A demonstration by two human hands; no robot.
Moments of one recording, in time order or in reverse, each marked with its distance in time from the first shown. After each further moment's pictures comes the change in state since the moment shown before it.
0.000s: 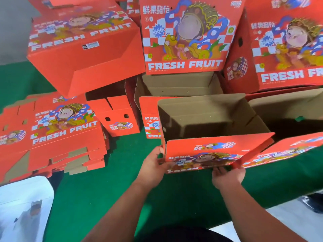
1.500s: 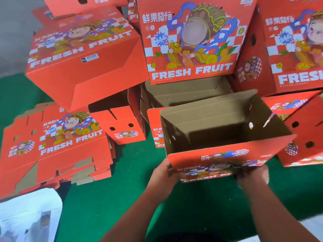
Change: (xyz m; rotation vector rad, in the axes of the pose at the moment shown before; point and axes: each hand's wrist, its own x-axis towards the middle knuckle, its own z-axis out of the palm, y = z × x) left_hand 0.020 -0.011 0.008 -0.008 -0.013 0.039; right_hand 0.041 -0.044 0.028 -0.009 -0.057 -0.105
